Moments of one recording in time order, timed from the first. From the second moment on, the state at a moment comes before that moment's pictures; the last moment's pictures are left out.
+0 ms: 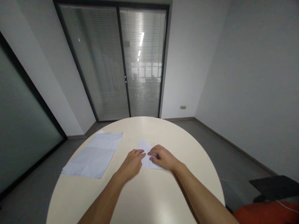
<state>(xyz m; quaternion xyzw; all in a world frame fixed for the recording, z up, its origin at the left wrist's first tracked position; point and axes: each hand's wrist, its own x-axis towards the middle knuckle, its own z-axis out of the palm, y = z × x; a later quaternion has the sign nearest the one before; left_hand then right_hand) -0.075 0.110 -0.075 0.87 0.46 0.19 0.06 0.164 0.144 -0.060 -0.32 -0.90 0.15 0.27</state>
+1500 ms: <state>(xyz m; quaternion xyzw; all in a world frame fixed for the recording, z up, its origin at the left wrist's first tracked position) -0.055 0.089 -0.051 0.85 0.51 0.14 0.00 0.168 0.154 -0.075 -0.35 -0.89 0.13 0.26</state>
